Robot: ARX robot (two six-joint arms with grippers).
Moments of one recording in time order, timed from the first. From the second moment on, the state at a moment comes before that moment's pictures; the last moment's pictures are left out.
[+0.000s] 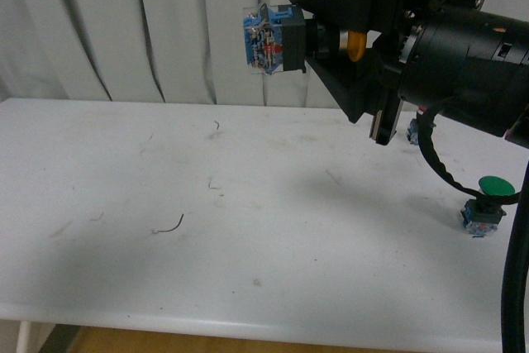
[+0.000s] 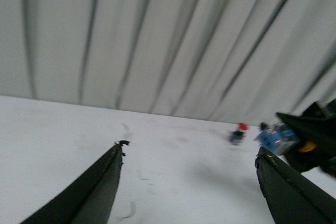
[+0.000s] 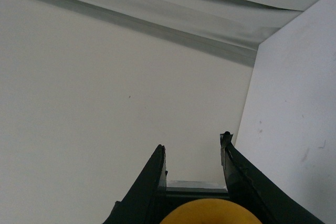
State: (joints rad) left arm 0.10 0.60 0.29 0.37 0.37 -0.31; right arm 0.32 1.92 0.81 1.28 -0.62 1.36
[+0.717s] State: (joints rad) left arm 0.00 0.27 0.07 0.20 0.00 -0.02; right arm 0.30 1.88 0.81 1.28 -0.59 1.33
